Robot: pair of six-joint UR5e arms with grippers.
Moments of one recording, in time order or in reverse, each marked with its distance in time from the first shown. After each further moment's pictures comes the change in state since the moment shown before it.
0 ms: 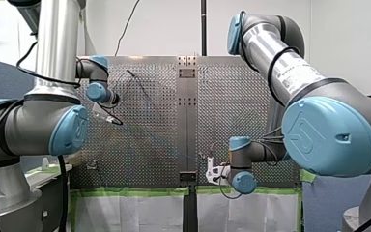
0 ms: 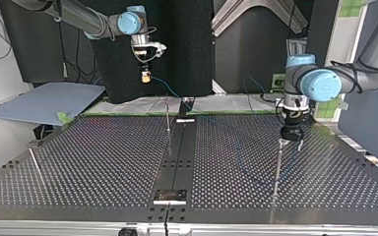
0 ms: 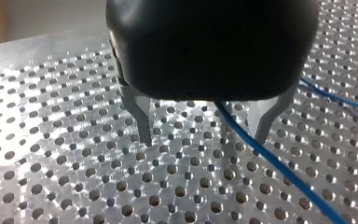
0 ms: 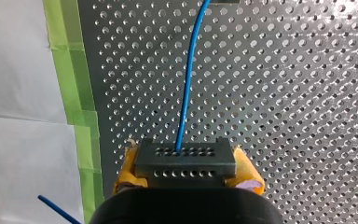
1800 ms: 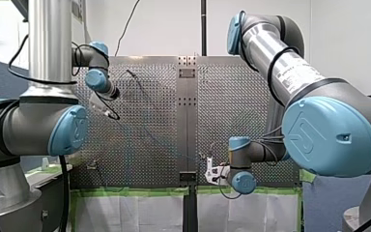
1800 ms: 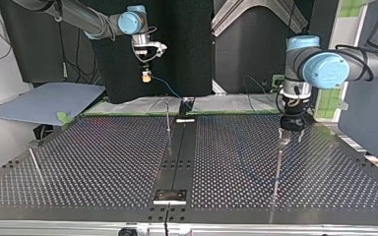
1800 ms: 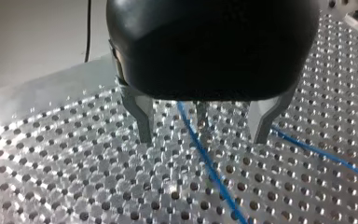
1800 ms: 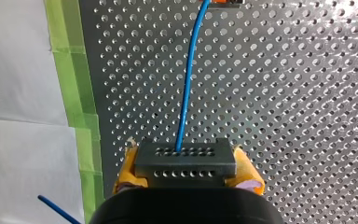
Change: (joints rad) left arm -0.037 0.143 -0.040 -0.166 -0.048 0.120; right arm 0.004 0.000 0.000 0.001 0.000 0.000
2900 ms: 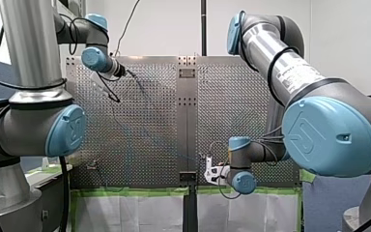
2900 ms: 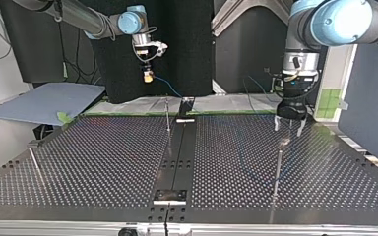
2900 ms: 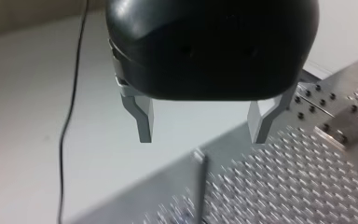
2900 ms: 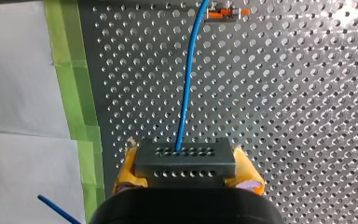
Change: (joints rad) left arm -0.077 0.257 -0.044 -0.056 0.023 0.147; right arm 0.000 0.000 0.000 -0.002 -0.034 0.017
